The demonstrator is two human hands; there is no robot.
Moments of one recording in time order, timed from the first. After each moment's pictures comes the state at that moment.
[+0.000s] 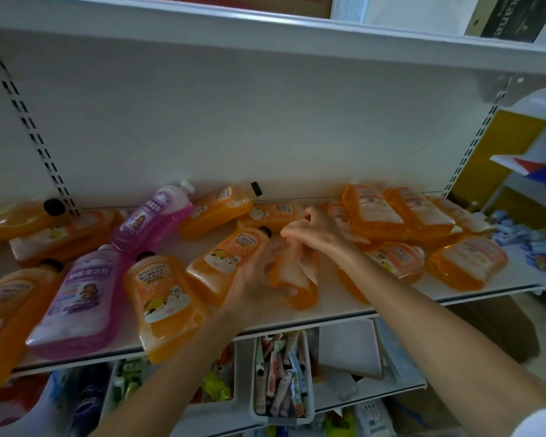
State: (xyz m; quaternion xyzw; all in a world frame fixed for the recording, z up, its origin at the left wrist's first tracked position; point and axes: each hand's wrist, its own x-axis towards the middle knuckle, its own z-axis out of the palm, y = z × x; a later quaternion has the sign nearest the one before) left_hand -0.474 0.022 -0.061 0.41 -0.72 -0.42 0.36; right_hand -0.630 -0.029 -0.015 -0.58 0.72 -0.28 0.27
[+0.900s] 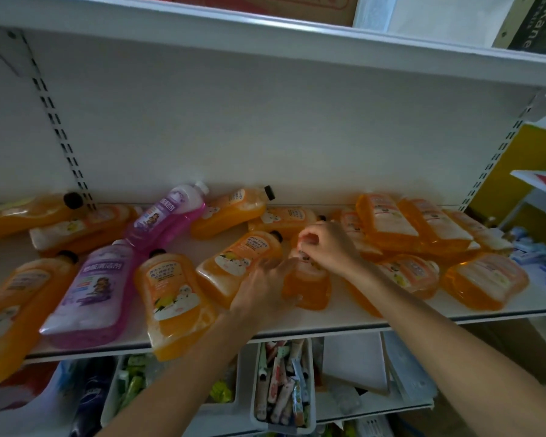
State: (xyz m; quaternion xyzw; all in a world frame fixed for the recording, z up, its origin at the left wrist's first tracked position) left_hand -0.483 0.021 -0.052 0.50 -0.83 -0.19 0.16; right_hand -0.642 -0.032 -0.039 -0.74 0.63 -0.21 0.07
